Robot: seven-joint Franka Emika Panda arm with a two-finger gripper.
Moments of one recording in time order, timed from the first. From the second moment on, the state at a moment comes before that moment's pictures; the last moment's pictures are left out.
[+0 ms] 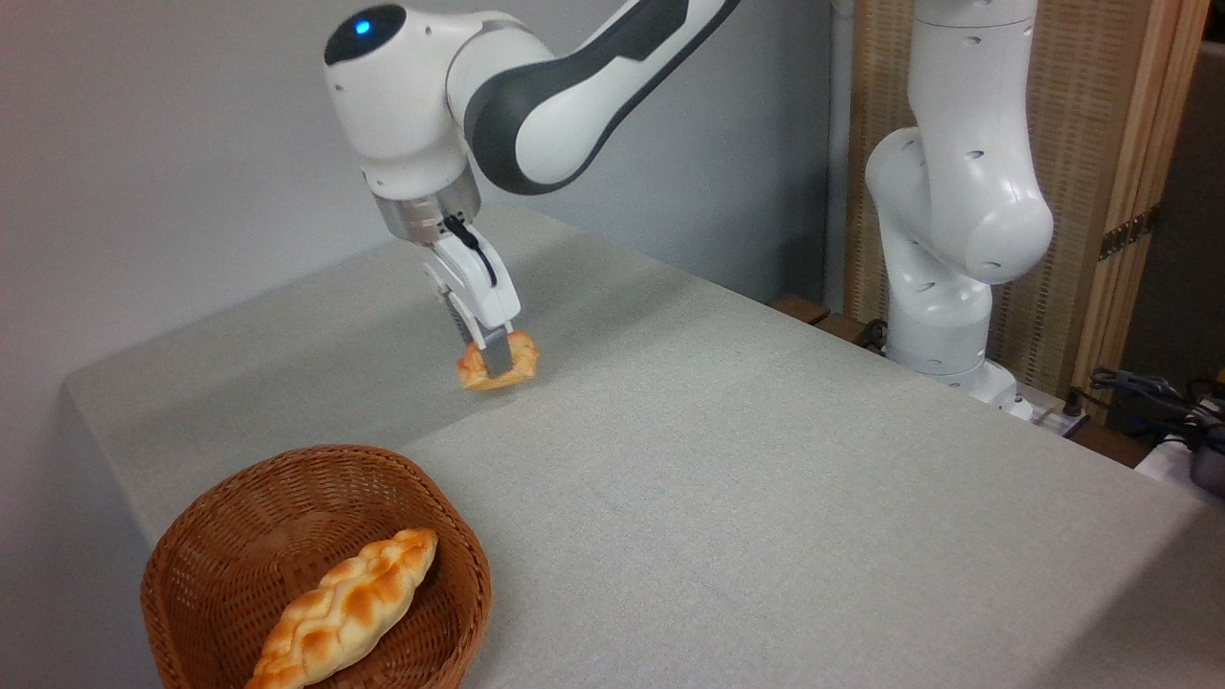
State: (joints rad) arm -0.45 -0.01 0.10 -2.01 -0.24 1.90 0.62
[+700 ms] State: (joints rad) arm -0.45 -0.01 0.26 -1.90 -0.14 2.25 0.67
